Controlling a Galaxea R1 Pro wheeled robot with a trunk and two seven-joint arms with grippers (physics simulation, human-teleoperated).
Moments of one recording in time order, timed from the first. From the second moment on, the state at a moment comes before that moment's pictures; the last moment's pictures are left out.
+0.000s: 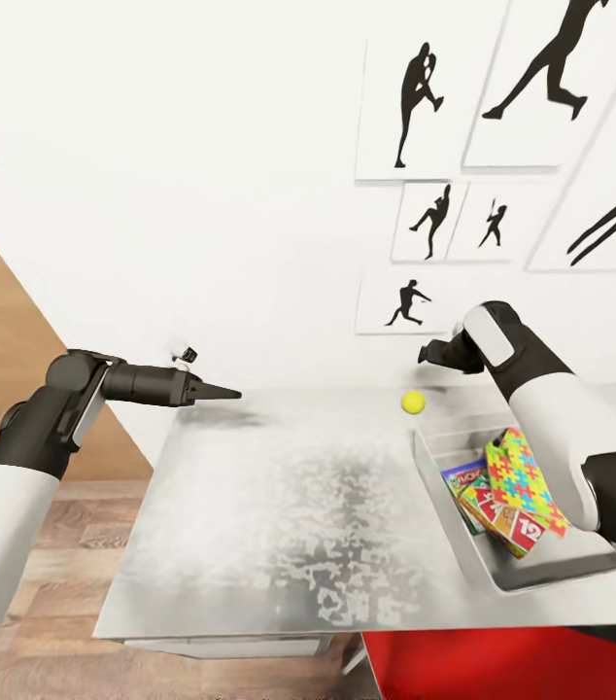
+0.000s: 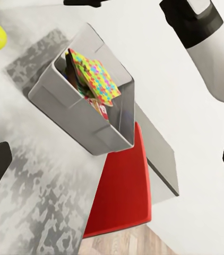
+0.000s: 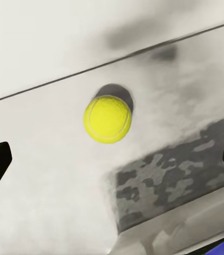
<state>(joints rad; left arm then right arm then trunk) -1.05 0.30 -0.17 -1.07 0.12 1.04 -1.57 -1.40 -0.15 0.21 -0.55 -0.73 0.97 -0.47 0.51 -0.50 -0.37</state>
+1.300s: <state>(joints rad) -1.05 0.29 -0.17 -1.07 0.12 1.04 -1.57 -1.39 -0.13 0.22 -0.55 -0.73 0.86 -0.46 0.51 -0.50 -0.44</state>
